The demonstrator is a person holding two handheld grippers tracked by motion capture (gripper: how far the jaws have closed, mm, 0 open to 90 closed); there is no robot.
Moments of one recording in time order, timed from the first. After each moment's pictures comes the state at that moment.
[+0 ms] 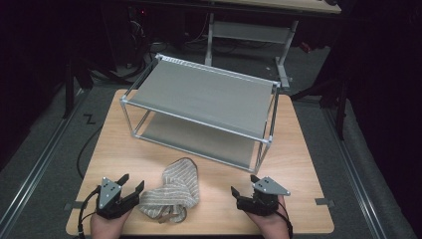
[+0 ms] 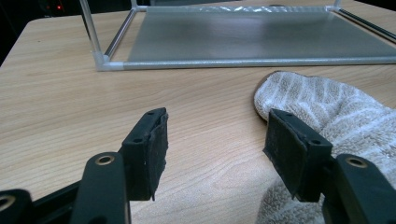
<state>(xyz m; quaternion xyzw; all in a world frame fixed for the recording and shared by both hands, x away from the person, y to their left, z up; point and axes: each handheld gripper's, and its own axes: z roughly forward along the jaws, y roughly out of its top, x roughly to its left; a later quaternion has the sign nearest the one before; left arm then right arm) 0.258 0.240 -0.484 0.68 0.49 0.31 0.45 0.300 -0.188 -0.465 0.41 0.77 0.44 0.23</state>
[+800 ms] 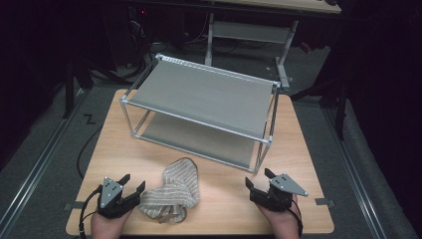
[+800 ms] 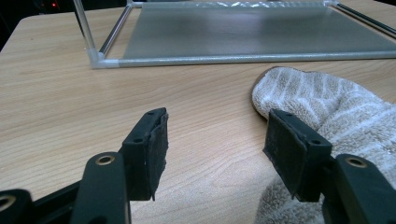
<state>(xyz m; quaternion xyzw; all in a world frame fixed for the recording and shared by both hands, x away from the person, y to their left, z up) 0.260 0.239 -0.485 0.68 0.49 0.31 0.44 0.305 -0.218 -0.453 0.44 0.72 0.46 0.27</state>
